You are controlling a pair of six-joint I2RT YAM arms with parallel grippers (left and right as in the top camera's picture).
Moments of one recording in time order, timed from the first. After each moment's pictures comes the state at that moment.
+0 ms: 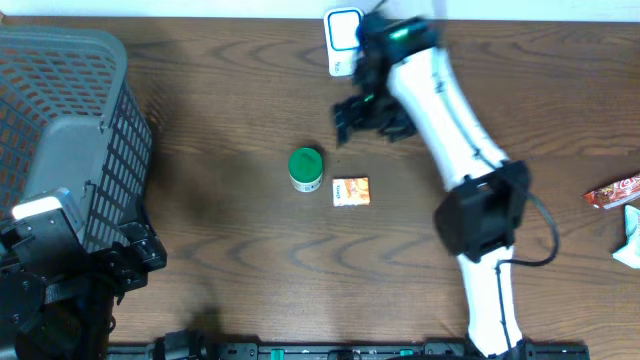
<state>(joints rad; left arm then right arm) 0.19 0.65 1.40 -1.16 0.00 -0.12 0.47 2.31 2.30 -1.59 -0.15 0.29</state>
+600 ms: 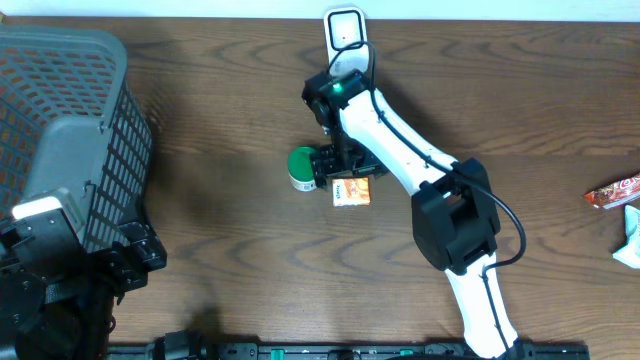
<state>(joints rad) 0.19 0.65 1.40 -1.16 0.00 -0.12 0.60 2.31 1.99 -1.44 -0.02 0.41</state>
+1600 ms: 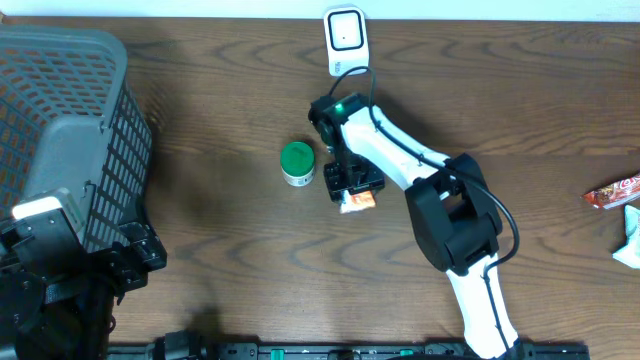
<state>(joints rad) 0.19 0.65 1.40 -1.16 0.00 -0.12 0.59 2.30 1.82 -1.34 -0.05 0.36</state>
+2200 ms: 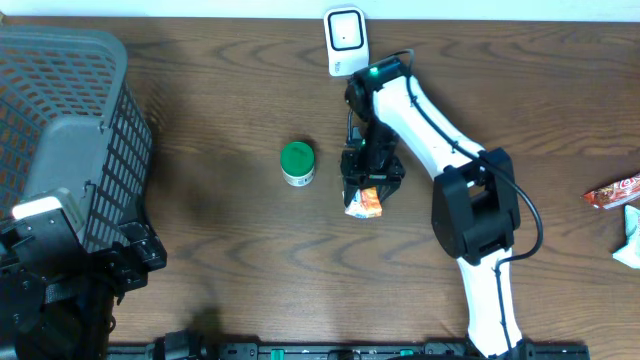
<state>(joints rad) 0.19 0.65 1.40 -1.16 0.00 -0.12 0.46 2.30 1.98 -1.70 -0.42 0.25</state>
